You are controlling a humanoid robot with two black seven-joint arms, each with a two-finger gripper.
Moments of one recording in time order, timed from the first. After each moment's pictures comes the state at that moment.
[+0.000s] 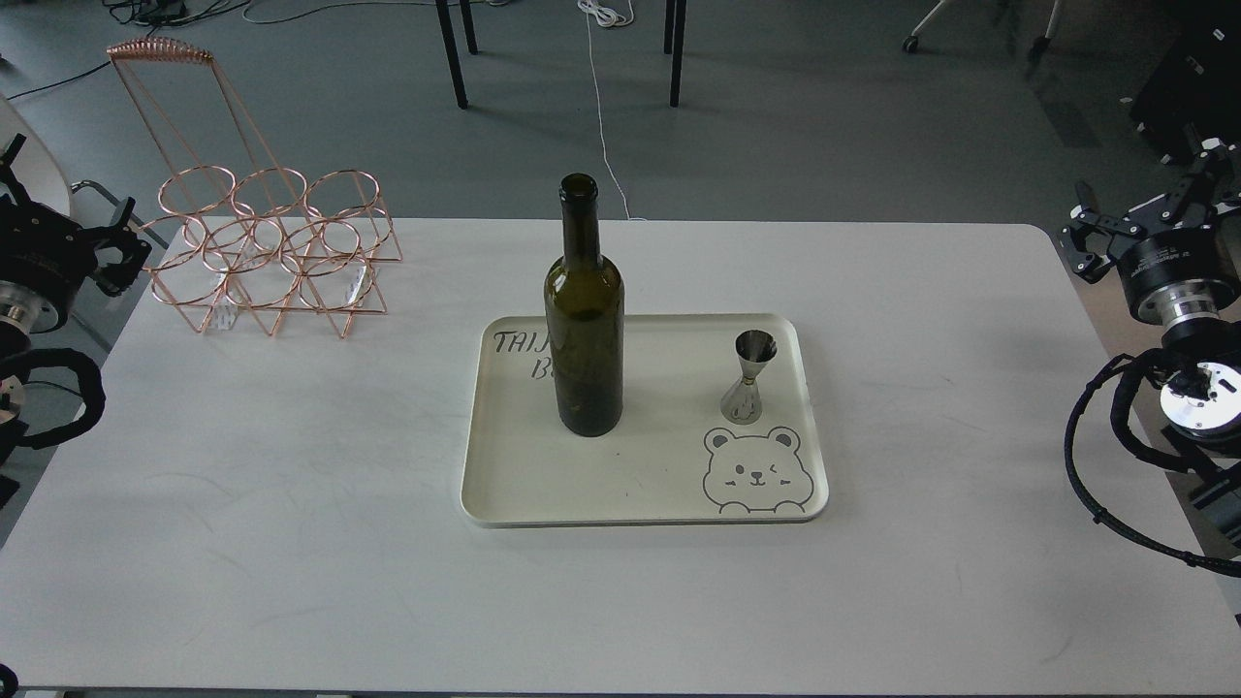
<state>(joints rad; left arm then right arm) -0.70 0.57 -0.75 -0.43 -0.31 -0.49 -0.26 0.70 -0.50 0.67 0.58 0.24 0.38 0.47</state>
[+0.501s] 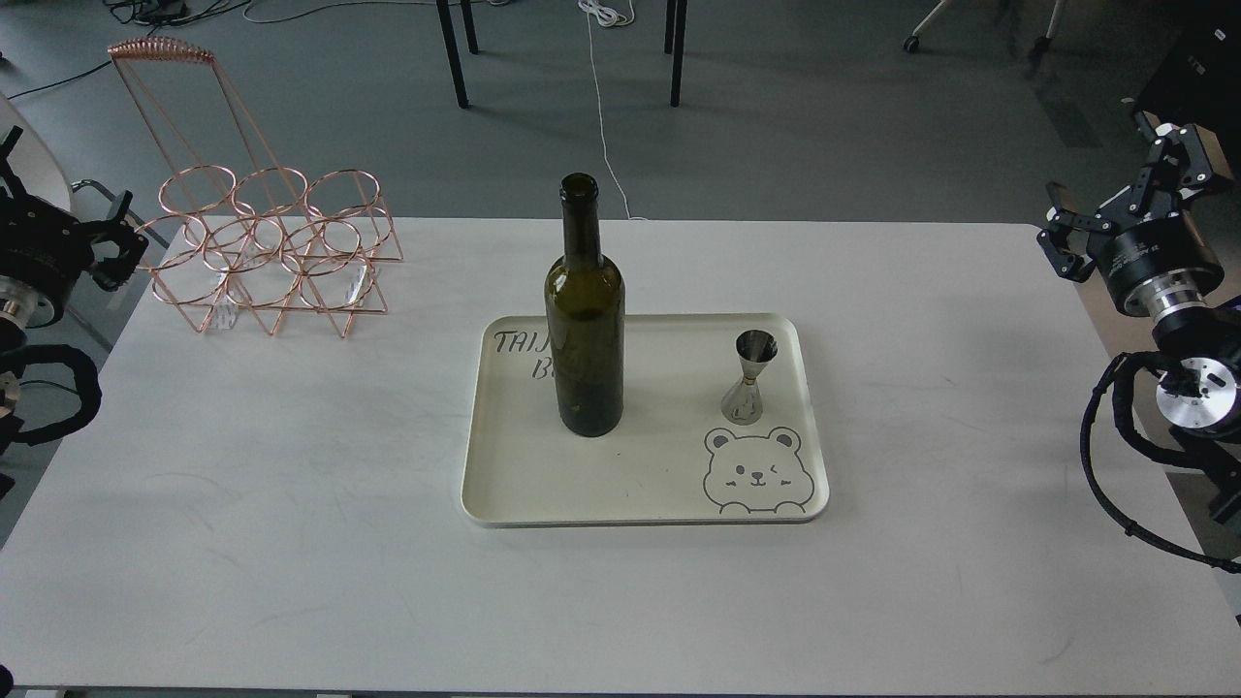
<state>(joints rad) -0.70 0.58 -0.74 -0.44 -0.31 -0.49 -0.26 0.70 -0.58 0.63 0.71 0.02 0.27 0.47</state>
